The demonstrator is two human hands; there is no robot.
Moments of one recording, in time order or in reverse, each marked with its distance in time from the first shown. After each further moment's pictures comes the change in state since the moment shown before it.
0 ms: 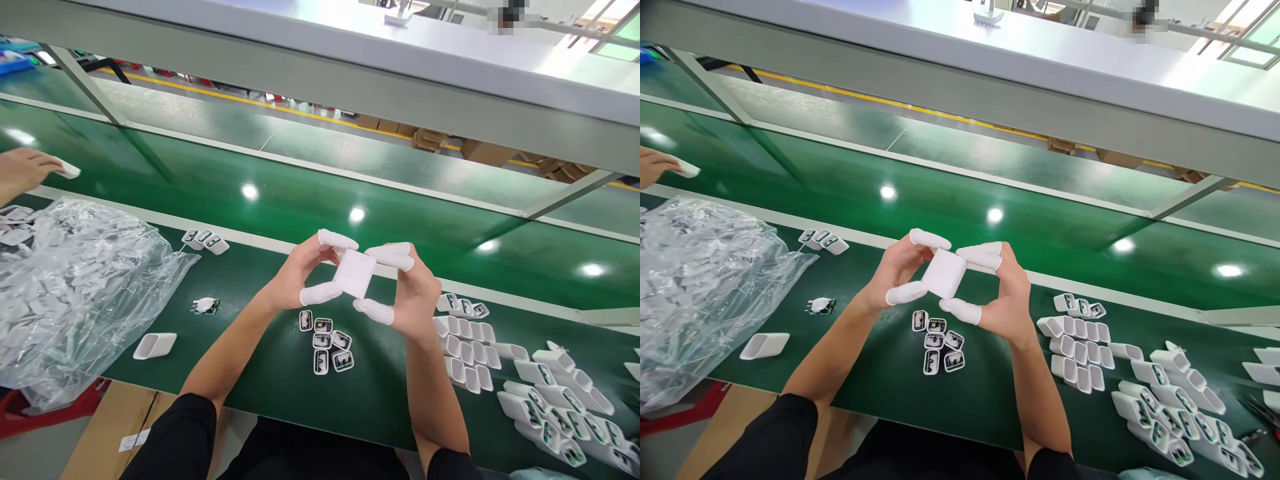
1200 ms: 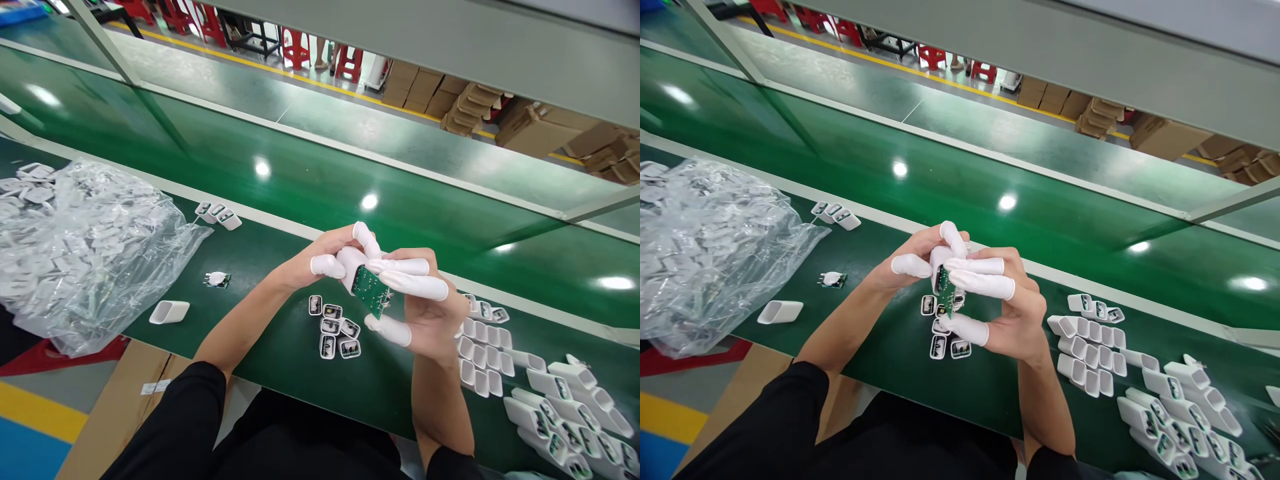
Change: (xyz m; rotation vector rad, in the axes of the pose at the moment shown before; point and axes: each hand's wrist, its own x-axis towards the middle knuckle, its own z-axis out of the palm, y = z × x) left_hand 0.001 -0.012 -0.002 -0.319 -0.177 -0.206; right_hand -0.008 -0.013 0.011 0.182 -0.096 -0.077
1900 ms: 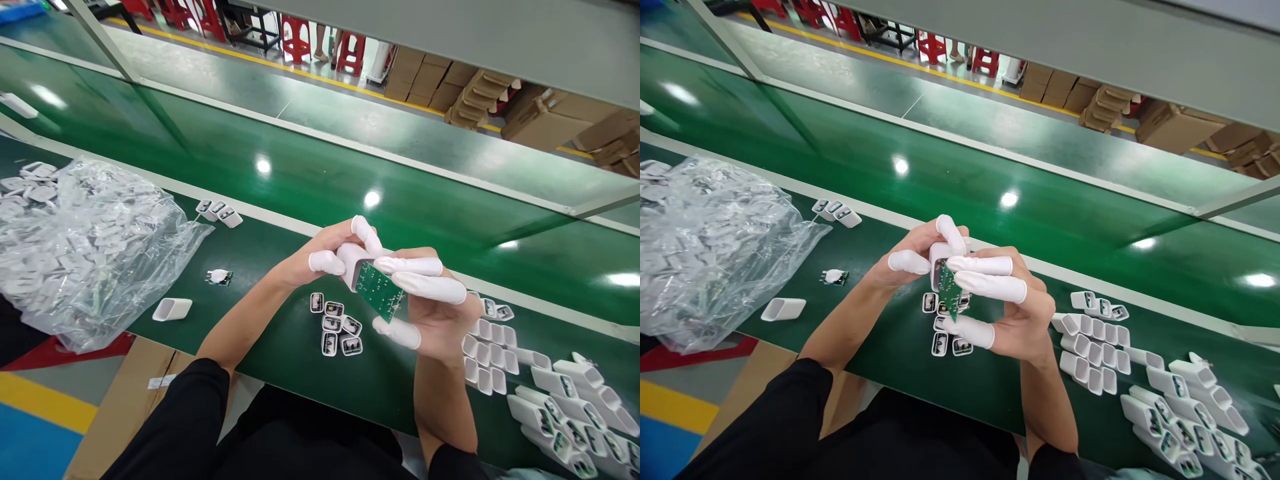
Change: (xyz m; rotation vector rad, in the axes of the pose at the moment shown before) left_hand 0.001 0.001 -0.001 -0.027 -0.001 0.048; right_hand 0.005 0.001 -0.001 0.082 0.009 -0.043
